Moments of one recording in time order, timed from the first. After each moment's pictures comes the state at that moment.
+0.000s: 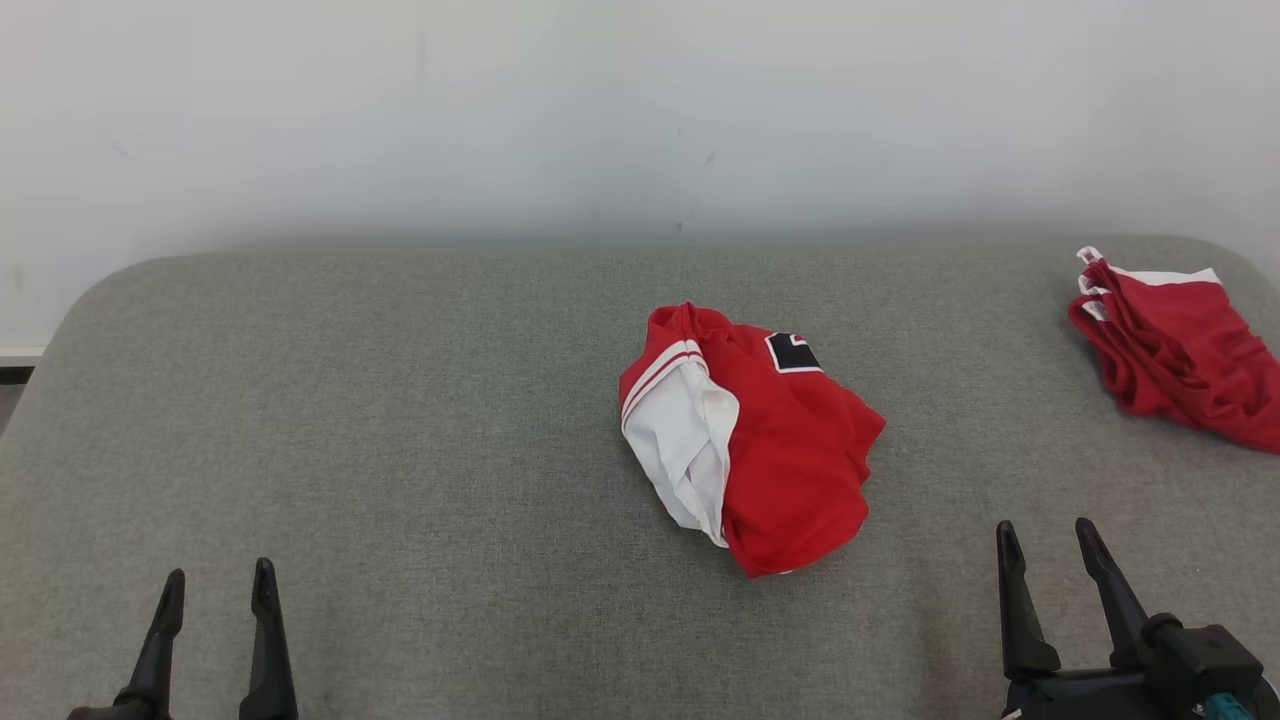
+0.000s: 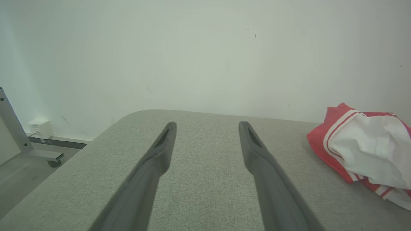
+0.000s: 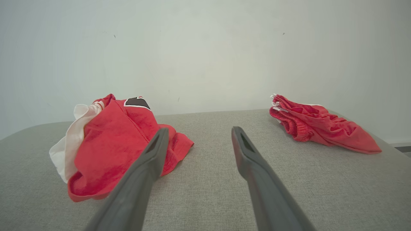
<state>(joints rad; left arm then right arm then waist) 0.06 0.24 -0.04 0.04 -0.35 0.04 -0.26 0.01 -0.09 -0.03 0.16 0.17 0.13 -0.25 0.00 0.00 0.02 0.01</state>
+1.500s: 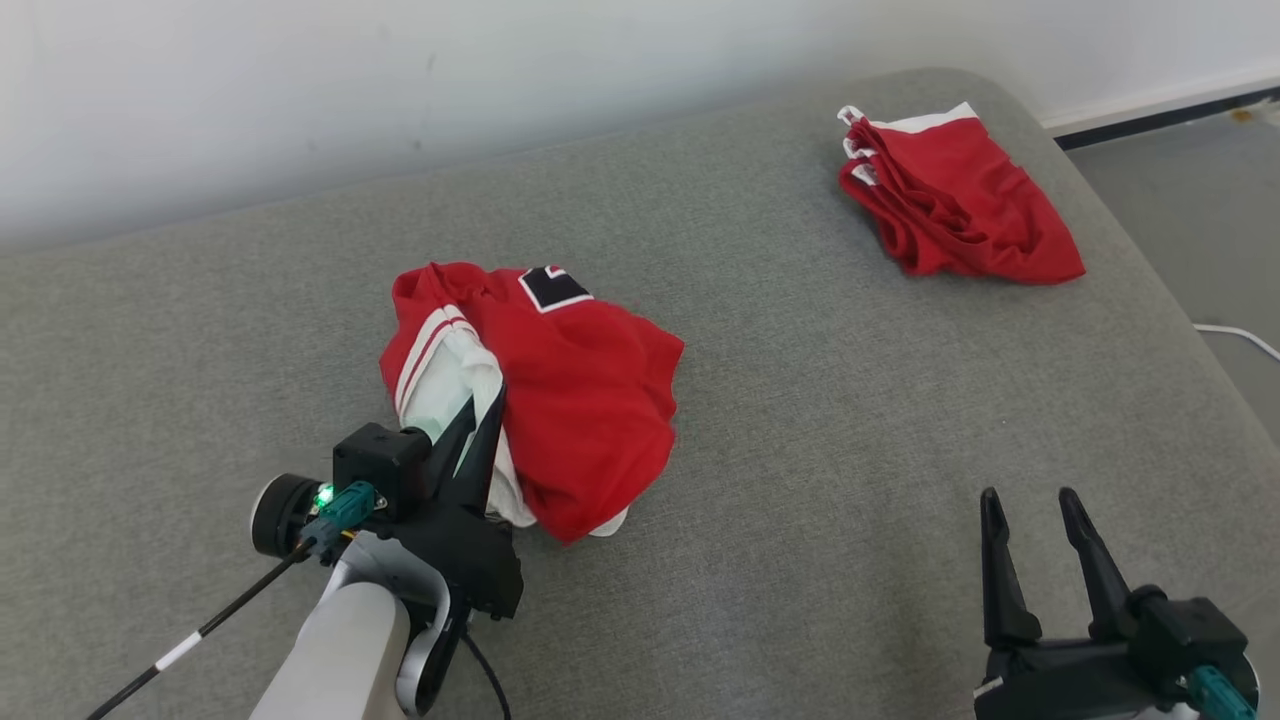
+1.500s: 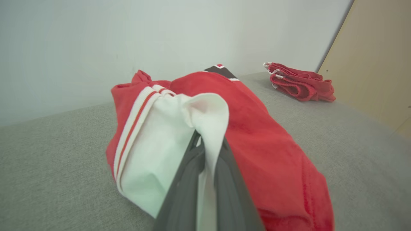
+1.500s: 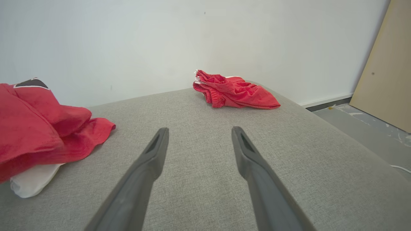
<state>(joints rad) -0.49 0.13 -0.35 0.48 -0.33 -0.11 -0.13 -0.06 -0.05 -0.02 0.19 0.17 0.13 -0.26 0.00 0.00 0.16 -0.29</state>
